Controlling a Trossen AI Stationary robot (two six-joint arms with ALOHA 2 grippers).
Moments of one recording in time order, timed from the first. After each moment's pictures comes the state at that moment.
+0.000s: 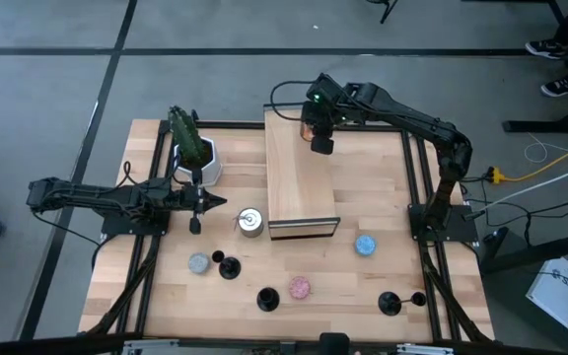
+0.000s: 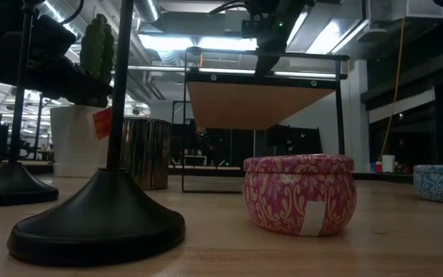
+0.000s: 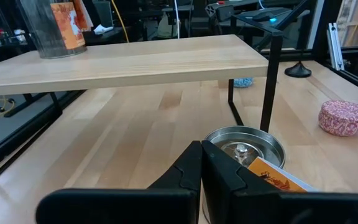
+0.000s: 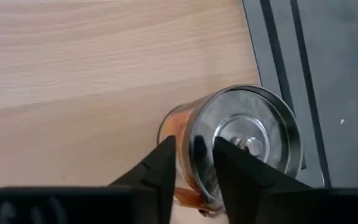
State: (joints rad) left arm 0.03 0.33 0.01 0.17 -0.09 0.05; right arm -0.44 1.83 1.89 -1.09 0.11 -0.41
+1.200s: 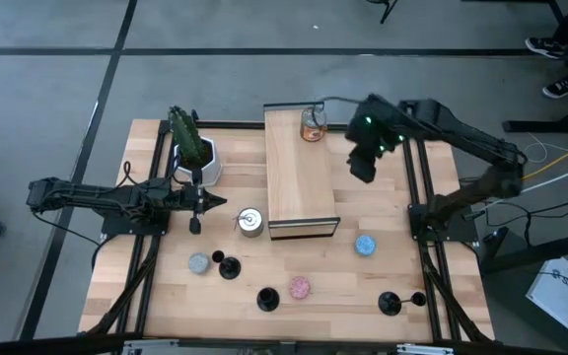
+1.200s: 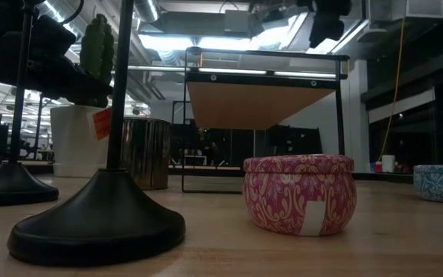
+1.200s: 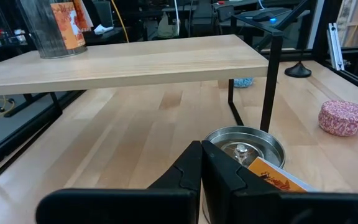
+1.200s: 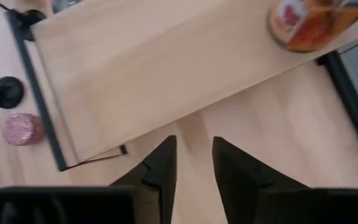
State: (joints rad) left arm 0.03 0.33 0.01 0.17 -0.09 0.05; right arm -0.32 1.39 1.59 -1.28 -0.11 0.05
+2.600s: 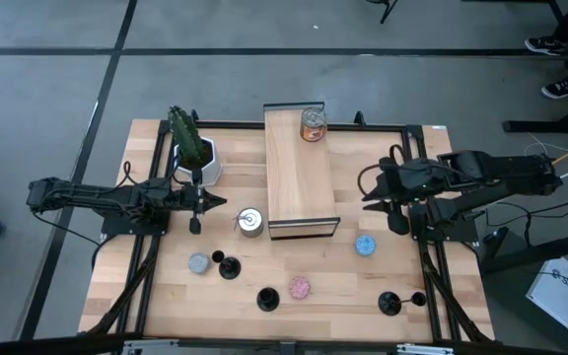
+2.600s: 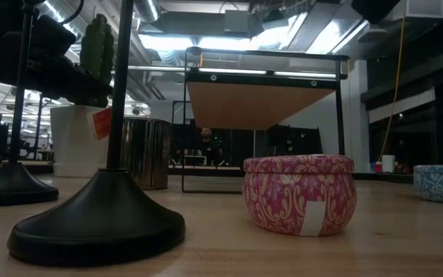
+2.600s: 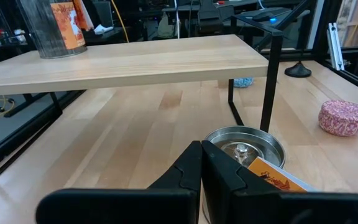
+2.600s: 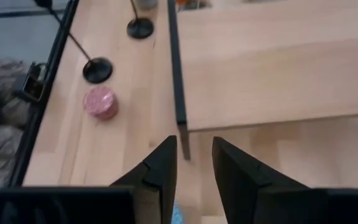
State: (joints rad) left arm 0.03 0.33 0.01 0.17 -0.09 0.05; right arm 0.18 0.95 1.13 -0.94 0.06 0.17
